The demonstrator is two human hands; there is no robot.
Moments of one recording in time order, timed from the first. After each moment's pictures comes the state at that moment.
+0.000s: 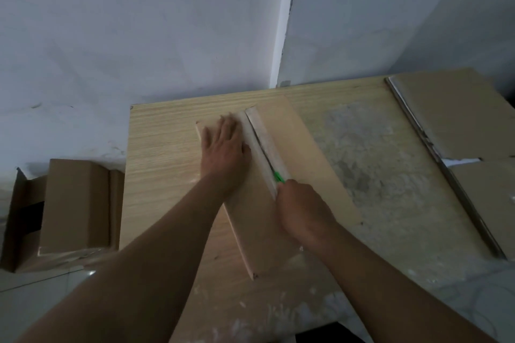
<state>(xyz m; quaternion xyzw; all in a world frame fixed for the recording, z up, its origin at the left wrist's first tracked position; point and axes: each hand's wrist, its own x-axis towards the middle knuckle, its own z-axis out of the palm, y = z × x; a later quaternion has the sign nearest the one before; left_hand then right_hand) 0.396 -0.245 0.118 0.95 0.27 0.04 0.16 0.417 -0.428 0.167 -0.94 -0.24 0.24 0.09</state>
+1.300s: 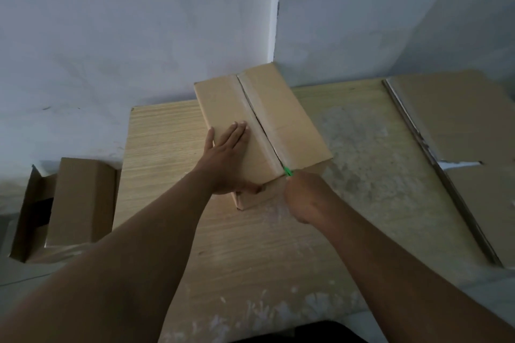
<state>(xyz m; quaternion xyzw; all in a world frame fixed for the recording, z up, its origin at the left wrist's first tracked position) 0.394 -0.260 0.128 0.98 0.13 -0.09 0.09 0.470 -0.459 0.166 -0.92 -0.30 0.26 0.03</state>
